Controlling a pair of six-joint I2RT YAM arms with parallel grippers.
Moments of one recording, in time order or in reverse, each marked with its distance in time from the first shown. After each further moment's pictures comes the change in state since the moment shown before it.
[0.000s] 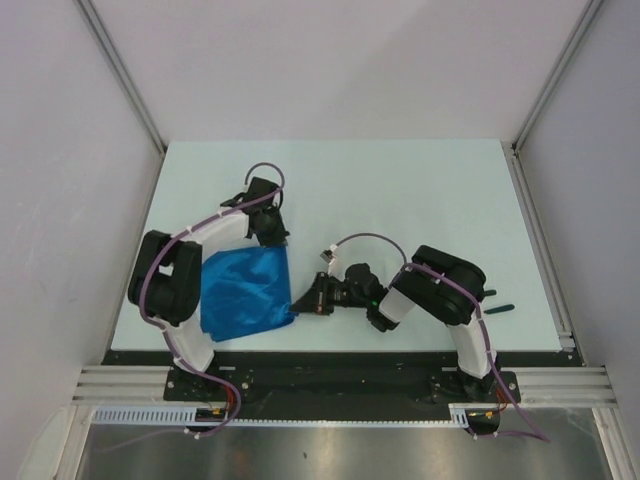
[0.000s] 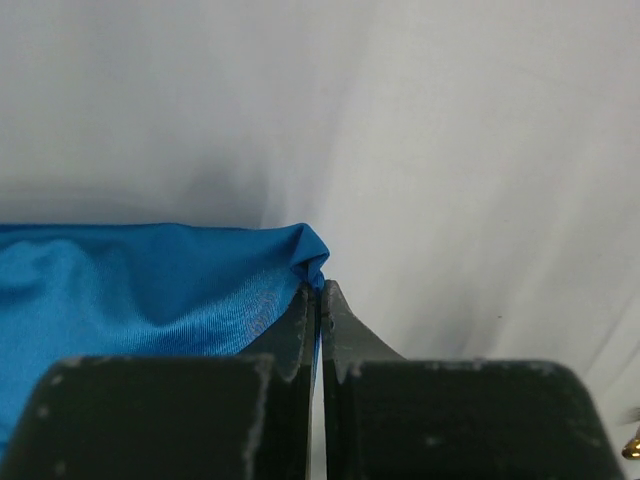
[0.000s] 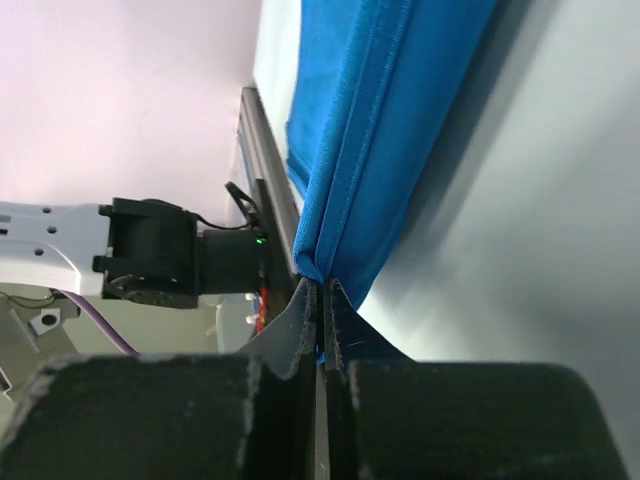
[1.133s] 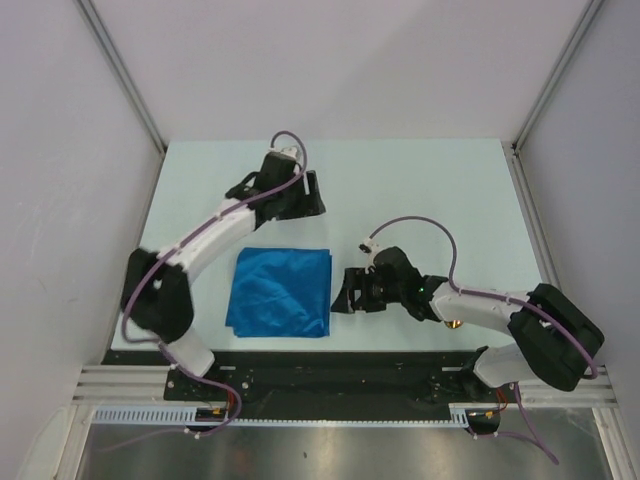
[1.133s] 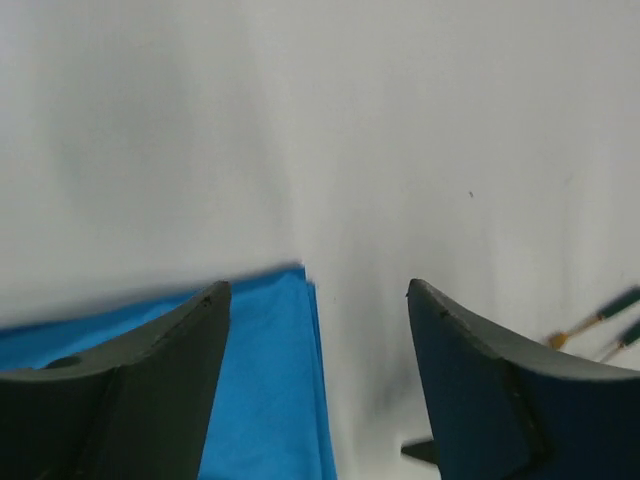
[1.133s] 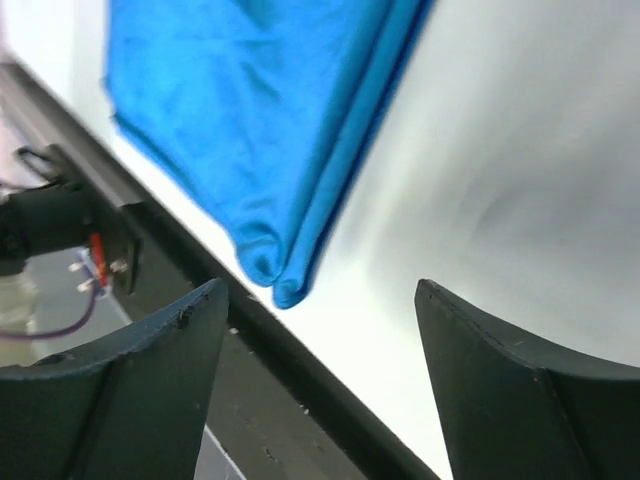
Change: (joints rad) left arm -0.179 -0.036 0.229 0.025 0.024 0.106; right arm -0.136 -0.685 -0.149 -0.997 0.162 -0.414
